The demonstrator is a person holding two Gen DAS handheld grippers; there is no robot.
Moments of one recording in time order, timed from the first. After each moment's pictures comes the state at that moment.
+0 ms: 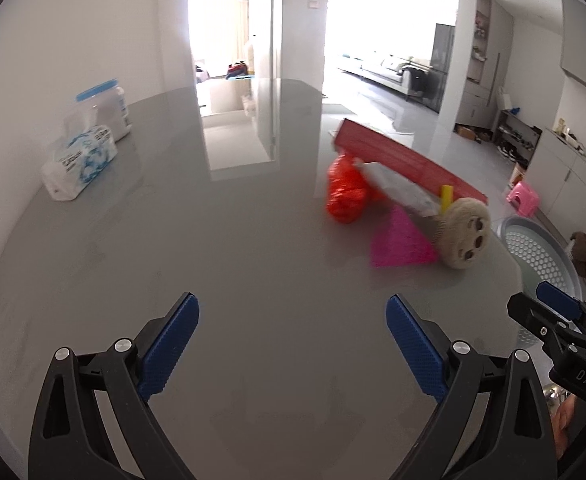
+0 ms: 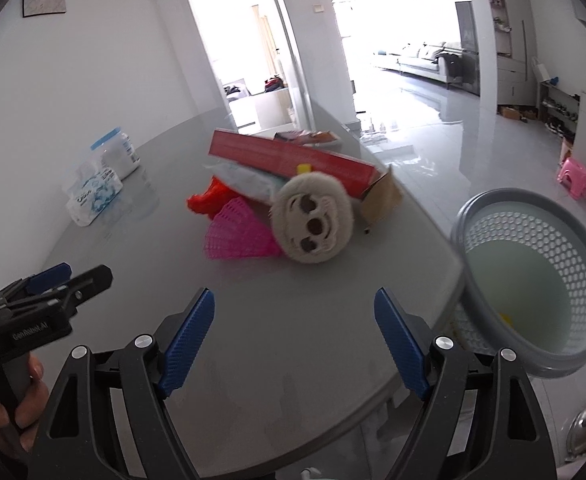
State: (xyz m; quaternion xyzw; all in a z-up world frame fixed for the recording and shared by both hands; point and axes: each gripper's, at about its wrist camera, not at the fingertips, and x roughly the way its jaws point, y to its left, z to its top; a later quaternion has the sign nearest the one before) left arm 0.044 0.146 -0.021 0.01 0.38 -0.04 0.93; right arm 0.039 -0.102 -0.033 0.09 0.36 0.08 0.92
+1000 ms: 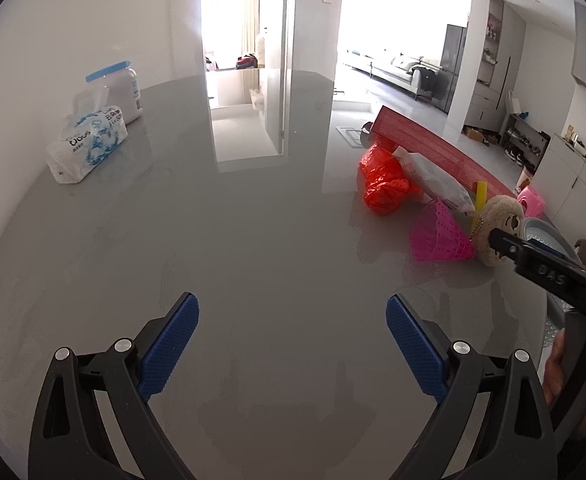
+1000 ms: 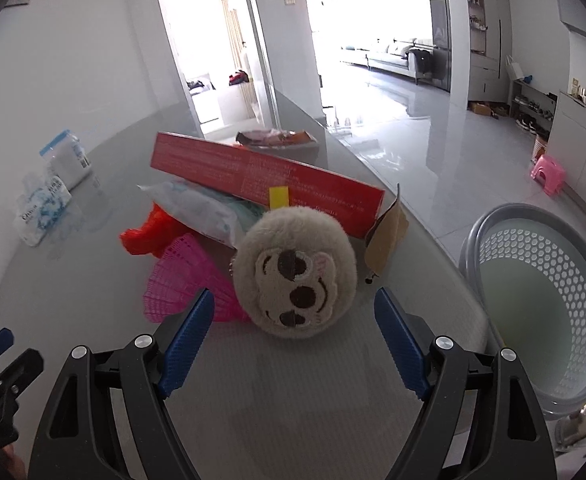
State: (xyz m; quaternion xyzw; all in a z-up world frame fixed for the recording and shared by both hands) left arm 0.062 0.173 -0.040 -0.01 0.39 -0.04 0.92; right arm 0.120 -0.090 -0.052 0.08 0.38 0.00 0.92
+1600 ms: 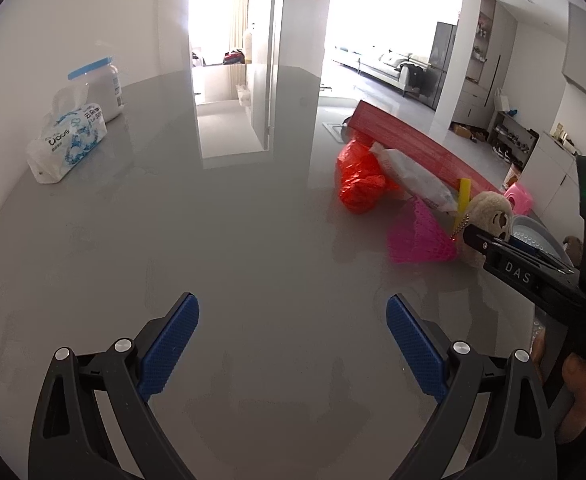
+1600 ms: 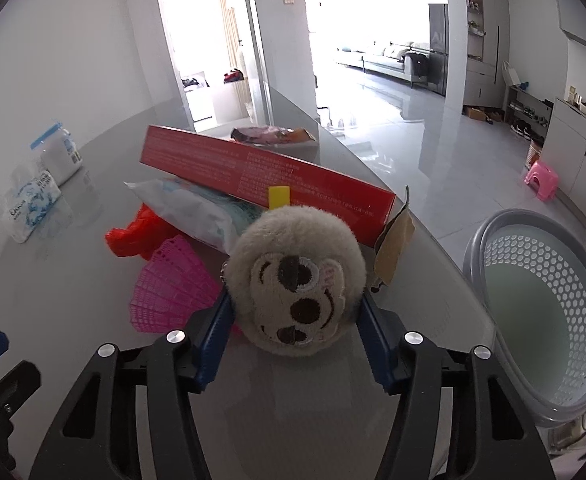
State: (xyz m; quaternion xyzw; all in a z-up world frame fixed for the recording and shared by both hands) left arm 0.067 0.154 -0.041 -0.01 0.39 -0.06 0.92; right arm 0.129 -0.084 -0.056 0.07 0.37 -0.01 0.92
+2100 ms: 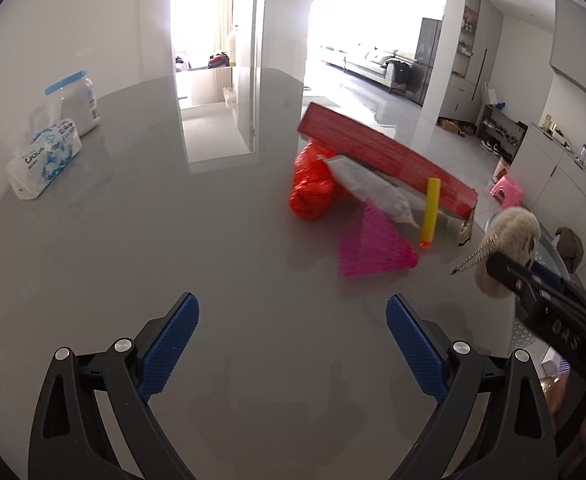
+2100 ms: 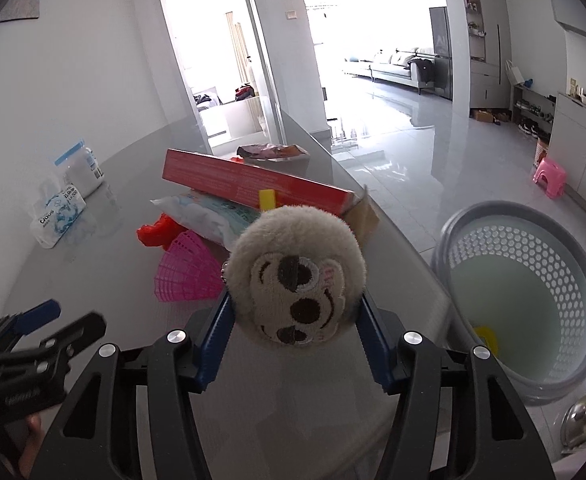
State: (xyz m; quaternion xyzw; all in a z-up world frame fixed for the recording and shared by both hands) left arm 0.076 0.111 -0.036 0.00 0.39 -0.09 0.92; right arm 0.076 -0.116 -0.036 0.09 0.35 0.02 0.93
